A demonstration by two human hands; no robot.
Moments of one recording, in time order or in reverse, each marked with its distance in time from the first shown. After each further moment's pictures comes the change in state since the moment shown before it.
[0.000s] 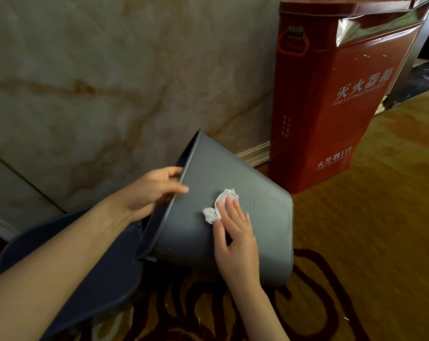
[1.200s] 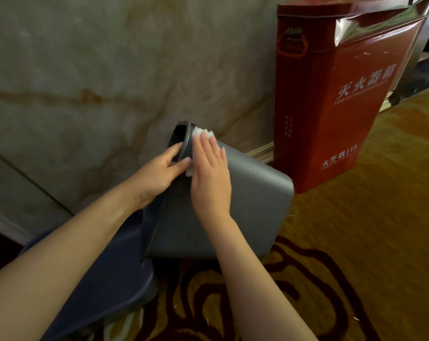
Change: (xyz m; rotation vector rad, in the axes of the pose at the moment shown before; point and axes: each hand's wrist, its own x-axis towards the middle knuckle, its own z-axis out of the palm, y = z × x) left_hand 0.005 0.025 0.003 0.209 0.151 0.242; right_hand 0.093 -0.064 0.023 -0.117 0.145 -0.314
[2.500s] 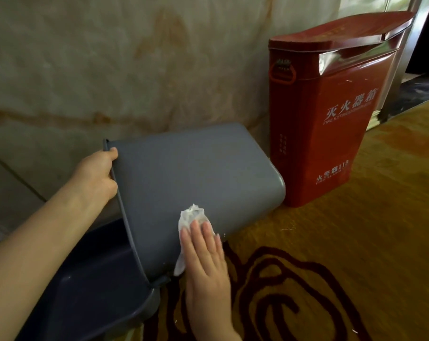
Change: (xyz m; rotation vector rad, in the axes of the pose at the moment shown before) left_hand -0.003 0.035 -0.071 -0.526 0.748 -0.365; right_hand -0.133 -0.021 -0.012 -0.021 0.043 -0.142
